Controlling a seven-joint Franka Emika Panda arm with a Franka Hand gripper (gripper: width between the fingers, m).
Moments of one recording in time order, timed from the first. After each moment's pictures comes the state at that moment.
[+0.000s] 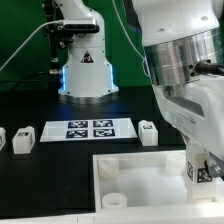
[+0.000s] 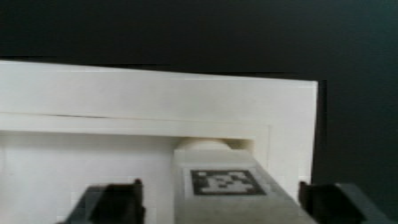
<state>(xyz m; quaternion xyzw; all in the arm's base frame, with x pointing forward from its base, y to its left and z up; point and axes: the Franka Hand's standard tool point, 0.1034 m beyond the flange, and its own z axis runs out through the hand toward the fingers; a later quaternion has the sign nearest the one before) 0.626 0.125 0.068 -0.74 0.66 0.03 0.12</state>
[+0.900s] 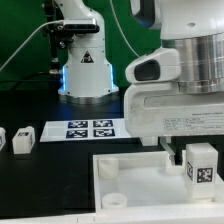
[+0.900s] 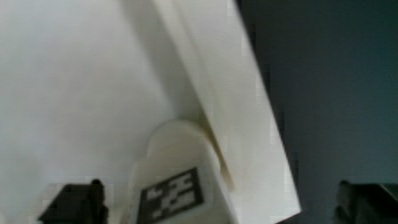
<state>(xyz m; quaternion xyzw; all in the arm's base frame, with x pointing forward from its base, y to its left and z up) 0.622 0.130 0.069 -0.98 0.17 -0.01 0.07</state>
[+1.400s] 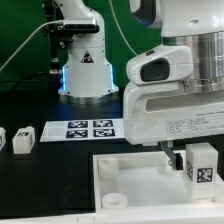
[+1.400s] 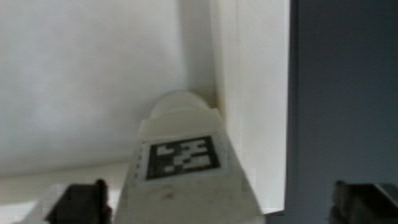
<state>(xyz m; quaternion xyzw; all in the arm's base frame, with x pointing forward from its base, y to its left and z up) 0.629 0.126 0.071 -1.00 0.04 -0.03 0.06</state>
